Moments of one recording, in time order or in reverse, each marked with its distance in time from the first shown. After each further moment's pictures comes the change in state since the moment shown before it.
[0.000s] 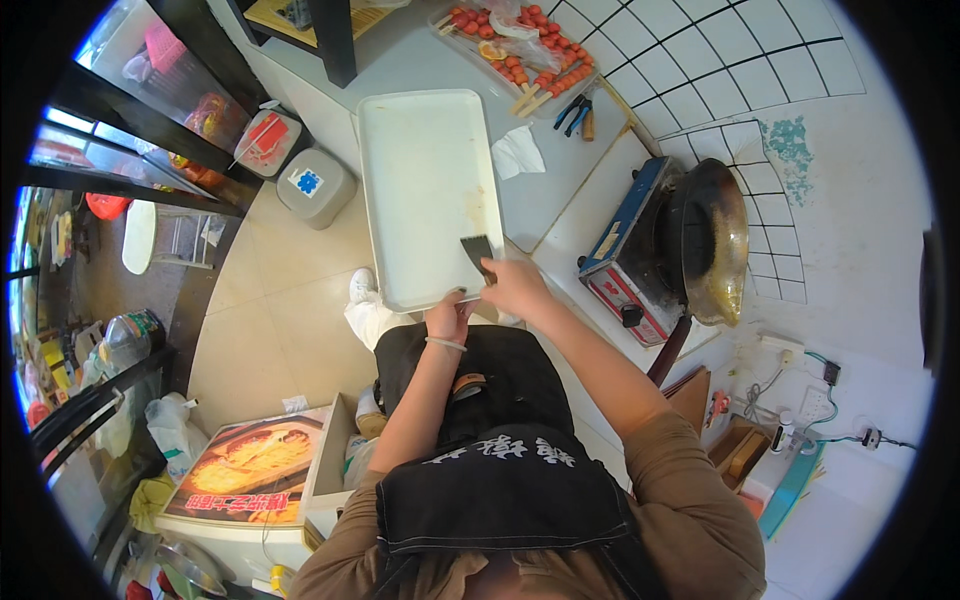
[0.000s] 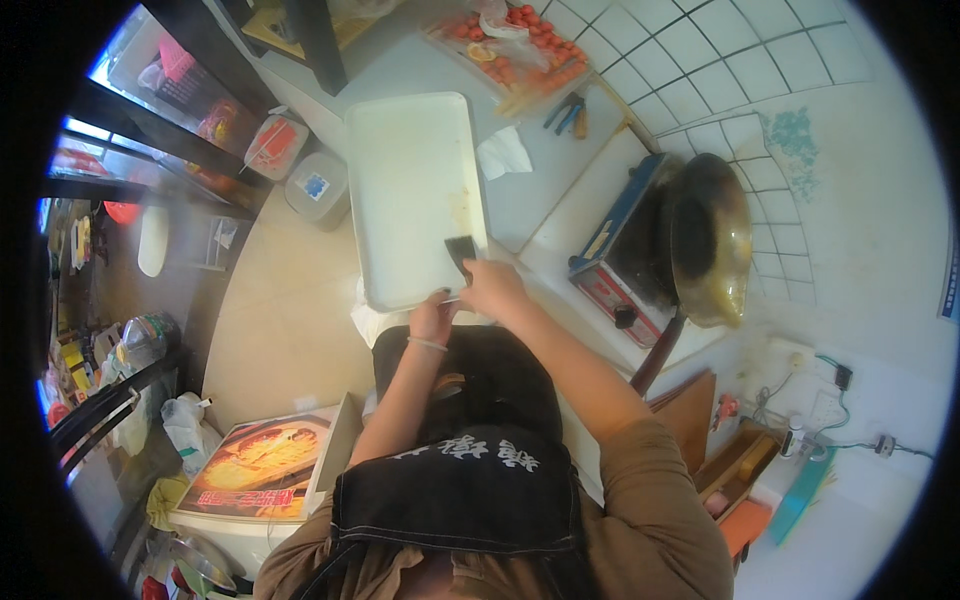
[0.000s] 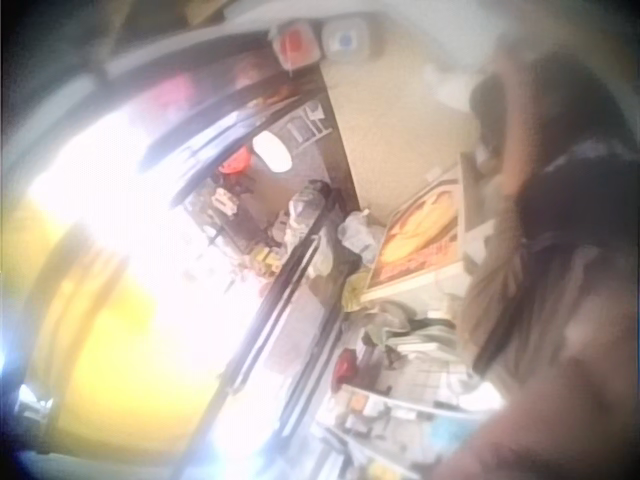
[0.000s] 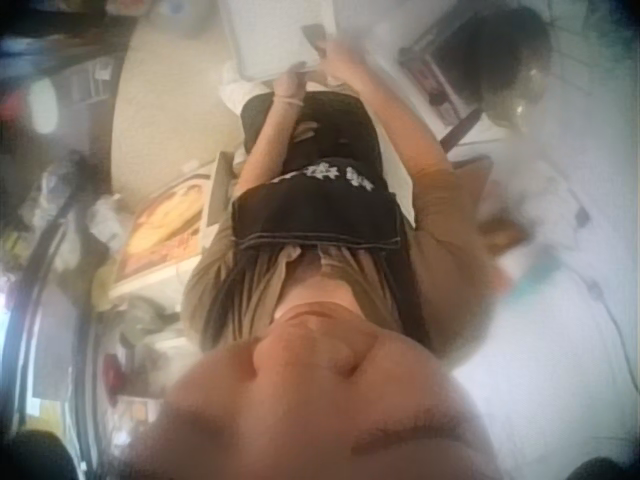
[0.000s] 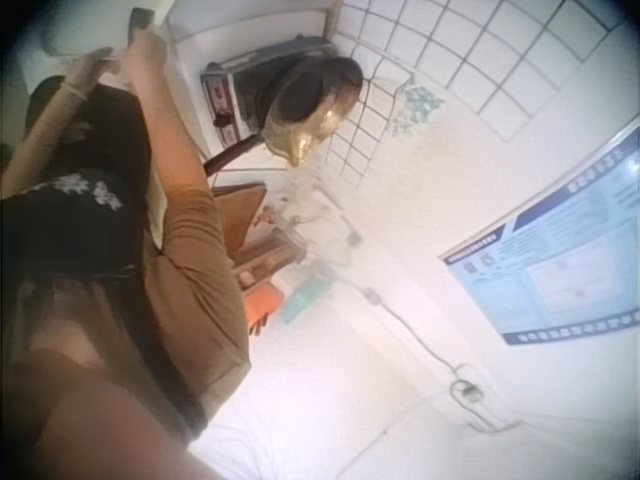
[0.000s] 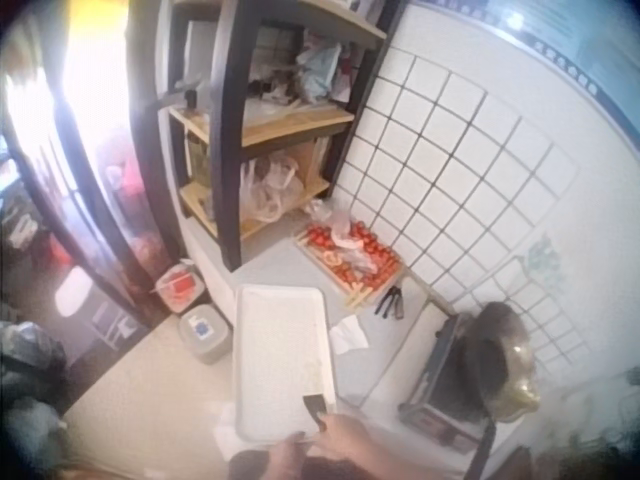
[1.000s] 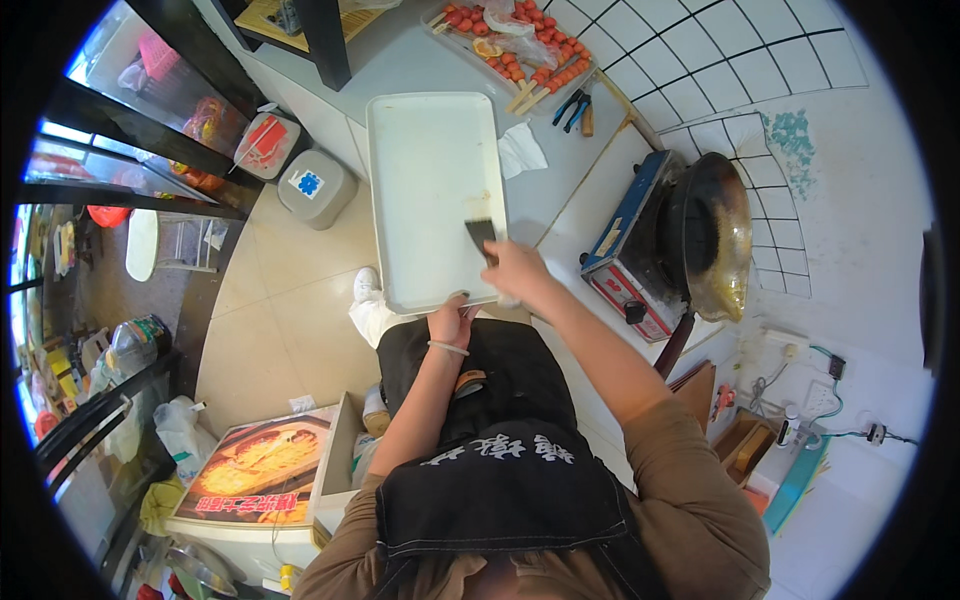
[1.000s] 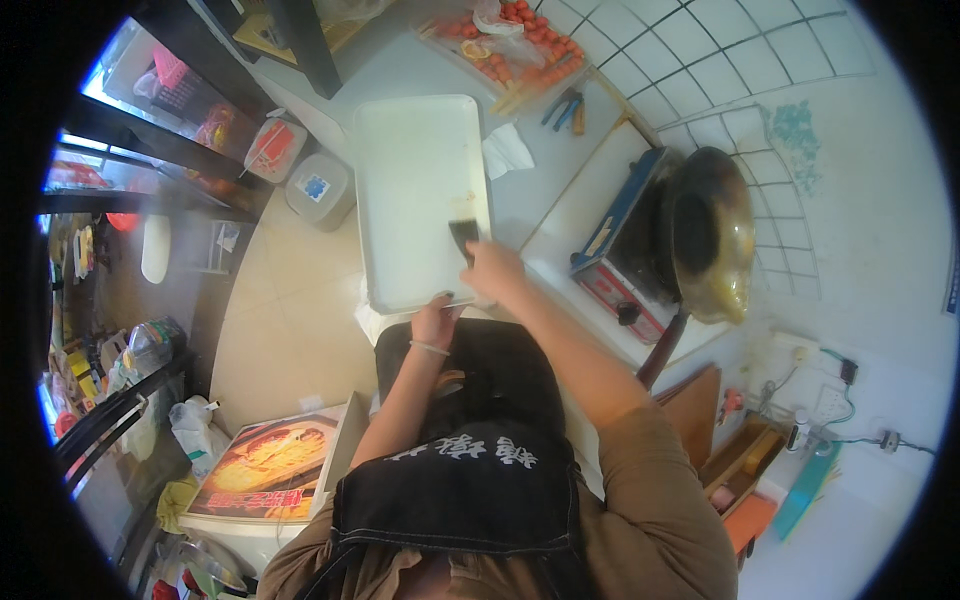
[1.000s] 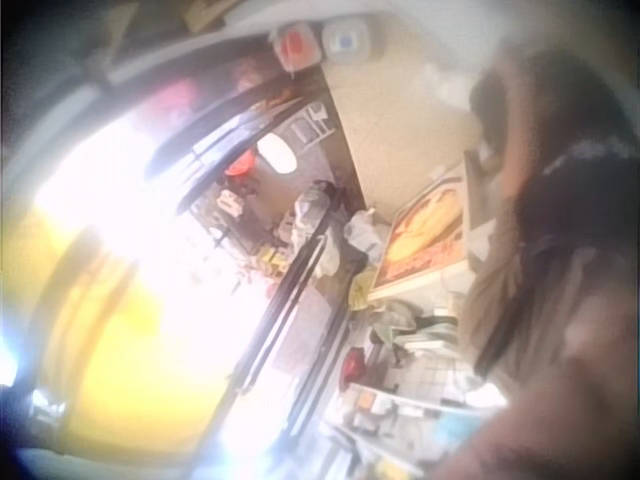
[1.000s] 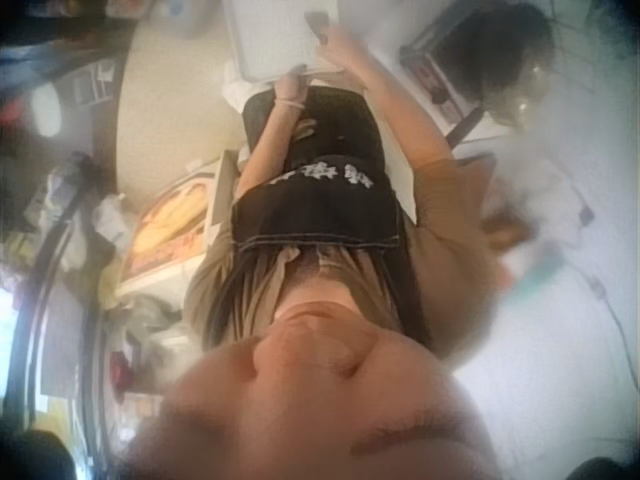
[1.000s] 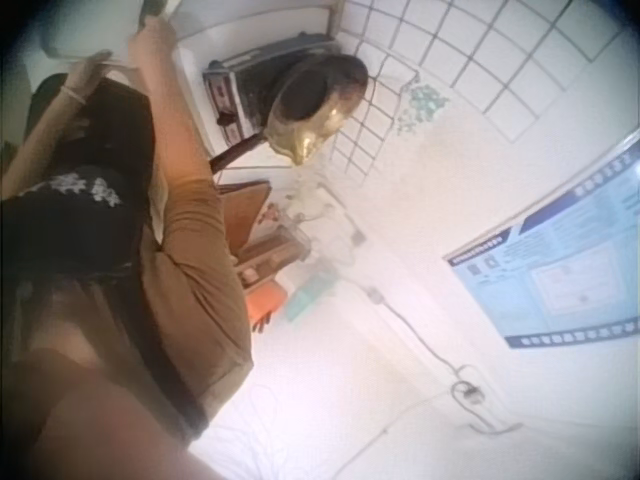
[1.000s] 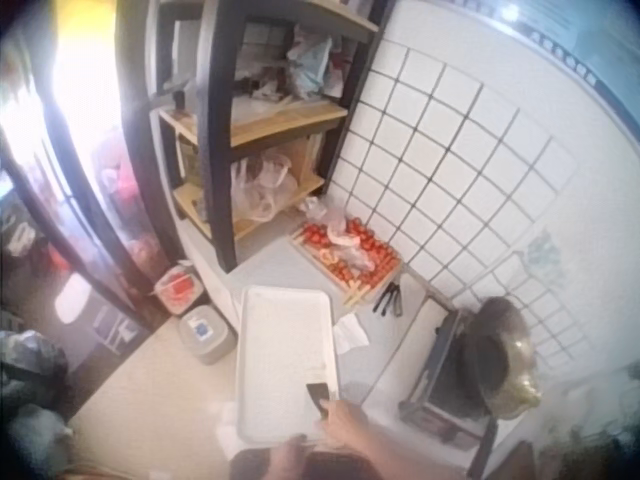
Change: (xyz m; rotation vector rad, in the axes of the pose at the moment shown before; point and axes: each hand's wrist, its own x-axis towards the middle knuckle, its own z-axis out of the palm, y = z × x) left_hand -0.012 0.001 0.006 0.025 -0.021 0.009; right_hand 0.018 0.010 -0.009 0.094 -0.033 0.101
